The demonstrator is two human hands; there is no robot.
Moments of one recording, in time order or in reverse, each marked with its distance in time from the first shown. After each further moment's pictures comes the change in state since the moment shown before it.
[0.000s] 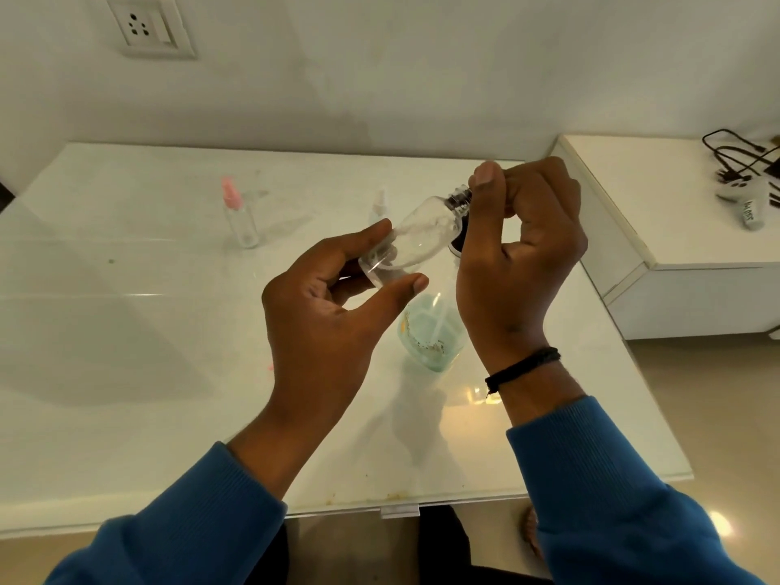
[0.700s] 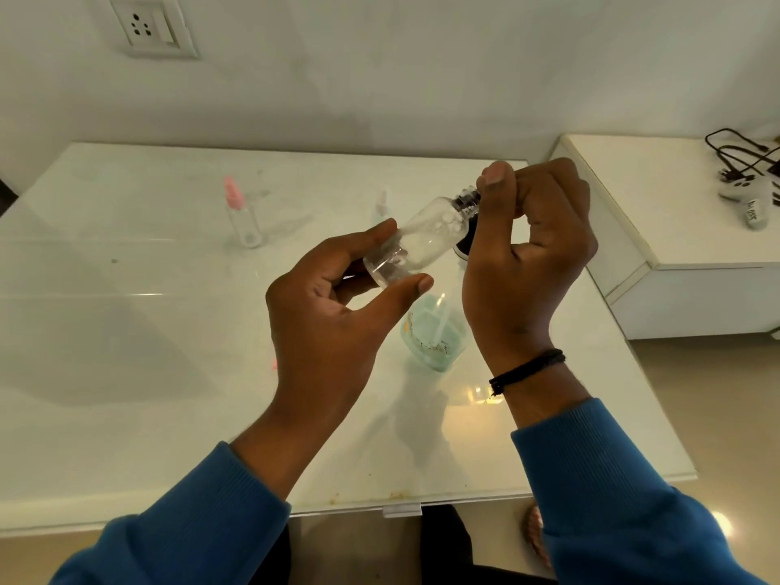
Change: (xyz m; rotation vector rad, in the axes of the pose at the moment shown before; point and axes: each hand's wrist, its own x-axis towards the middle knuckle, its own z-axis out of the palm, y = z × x) left_hand 0.000 -0.002 -0.001 -0.005 -0.004 -0.009; right_hand -0.001 -0.001 -0.001 0.010 0.018 0.004
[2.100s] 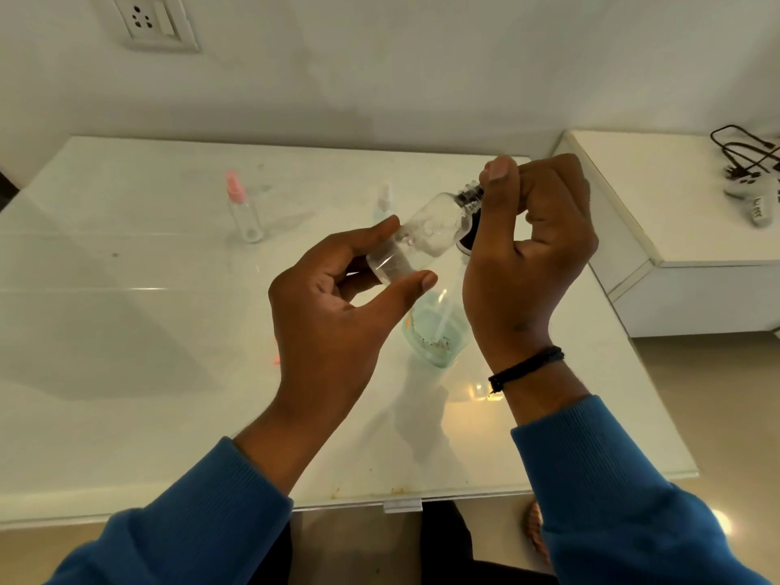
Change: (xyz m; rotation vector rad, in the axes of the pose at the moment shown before) left_hand -0.001 0.002 0.001 -0.009 -0.002 -0.011; right_hand -0.001 0.000 0.002 0.025 0.005 0.018
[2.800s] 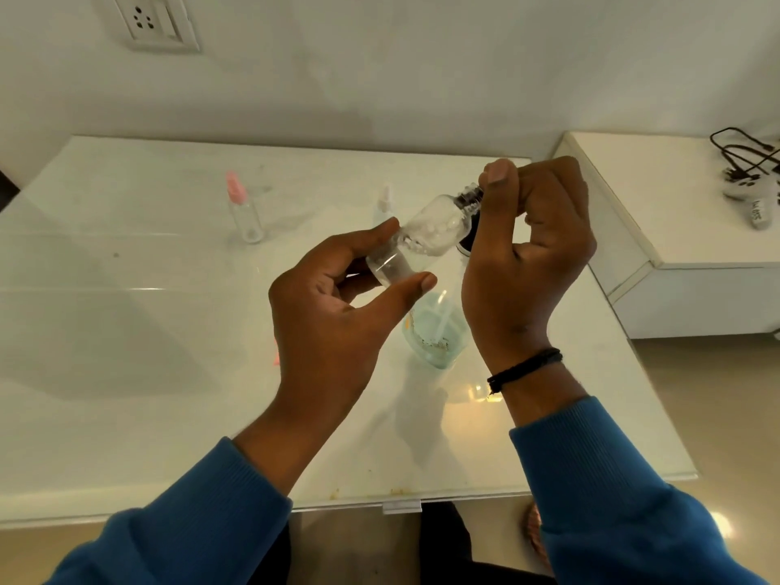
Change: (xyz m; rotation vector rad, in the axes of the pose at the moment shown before) left_hand 0.000 0.000 0.000 -0.013 -0.006 0.010; right_hand 0.000 0.000 0.000 -0.004 -0.006 0.002
